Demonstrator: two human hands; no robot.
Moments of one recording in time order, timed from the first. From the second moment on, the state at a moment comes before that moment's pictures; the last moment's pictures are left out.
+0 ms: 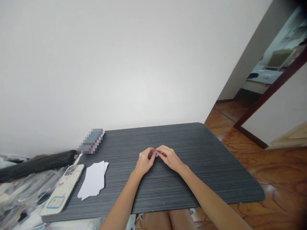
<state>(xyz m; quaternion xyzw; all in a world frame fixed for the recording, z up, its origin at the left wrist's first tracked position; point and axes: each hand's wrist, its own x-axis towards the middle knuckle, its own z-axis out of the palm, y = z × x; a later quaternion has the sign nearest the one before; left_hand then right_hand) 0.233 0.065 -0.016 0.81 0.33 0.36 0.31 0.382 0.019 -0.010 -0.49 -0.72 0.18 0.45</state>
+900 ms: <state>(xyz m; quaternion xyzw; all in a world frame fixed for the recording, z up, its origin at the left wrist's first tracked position) 0.230 0.067 -0.012 0.84 0.30 0.35 0.29 0.381 0.018 -0.017 -0.51 -0.70 0.21 0.45</state>
